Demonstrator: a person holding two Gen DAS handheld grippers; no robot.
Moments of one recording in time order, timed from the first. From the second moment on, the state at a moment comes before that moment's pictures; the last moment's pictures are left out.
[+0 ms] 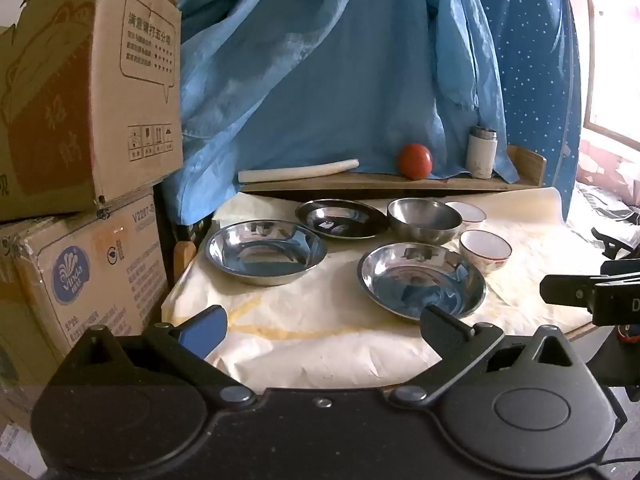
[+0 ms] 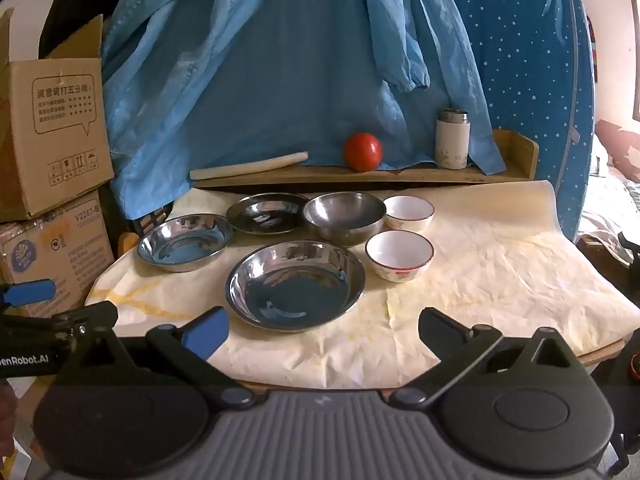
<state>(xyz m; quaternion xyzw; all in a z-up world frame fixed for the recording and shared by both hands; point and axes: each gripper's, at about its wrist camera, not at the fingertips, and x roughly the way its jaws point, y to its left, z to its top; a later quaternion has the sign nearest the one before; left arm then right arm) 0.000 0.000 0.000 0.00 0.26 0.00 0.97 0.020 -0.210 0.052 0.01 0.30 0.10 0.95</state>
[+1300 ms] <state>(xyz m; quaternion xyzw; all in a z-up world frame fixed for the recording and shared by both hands) 0.005 -0.004 0.001 0.02 0.26 -0.01 0.97 0.018 -0.216 0.053 0.02 0.30 0.09 0.95</state>
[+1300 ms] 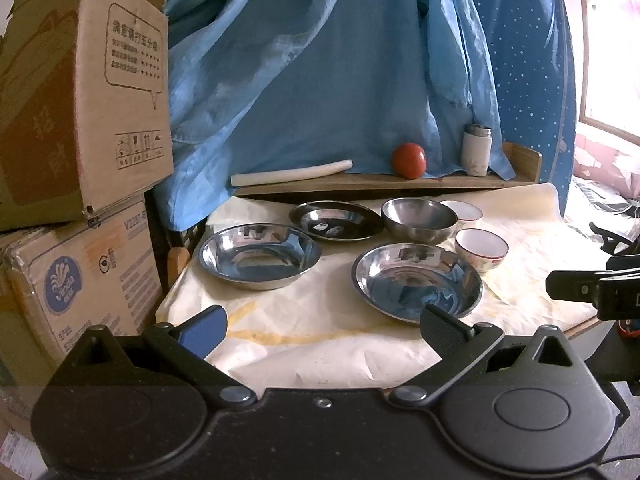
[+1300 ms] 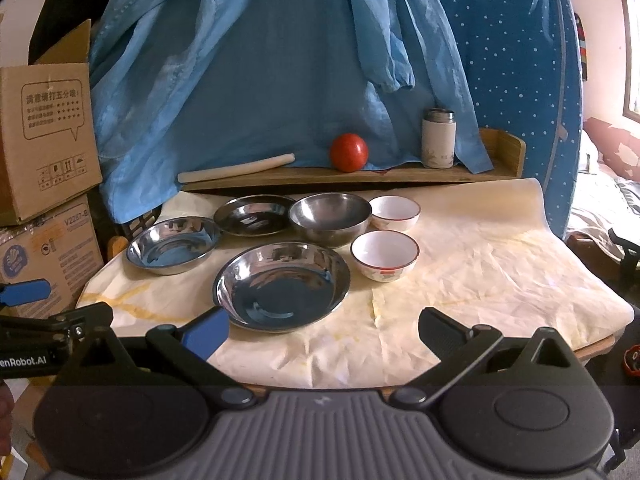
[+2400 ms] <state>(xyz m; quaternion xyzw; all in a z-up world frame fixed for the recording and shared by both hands) 0.005 -0.006 0.001 0.01 0.26 -0.01 0.97 0.017 -0.216 0.054 0.02 0.30 0.09 0.95</state>
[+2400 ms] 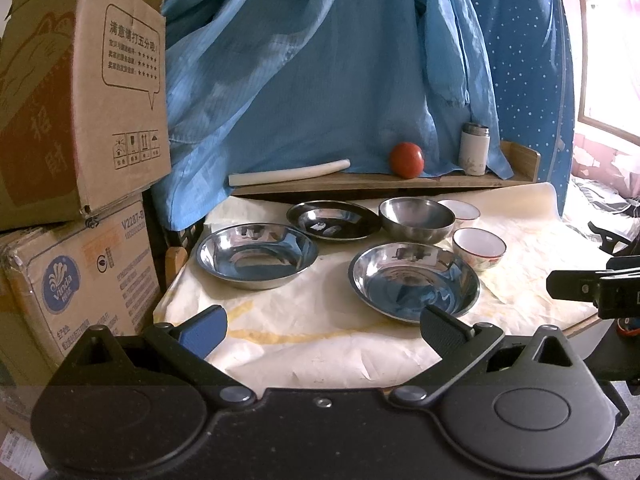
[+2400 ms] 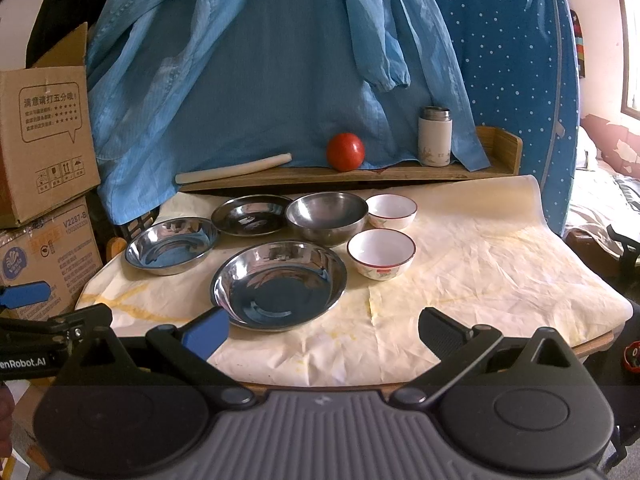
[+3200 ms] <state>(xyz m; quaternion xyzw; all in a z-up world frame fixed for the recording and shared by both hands) 0.007 -0.007 -0.001 0.02 0.26 -0.01 0.96 0.018 -0.217 0.054 0.02 0.30 0.09 0.95</state>
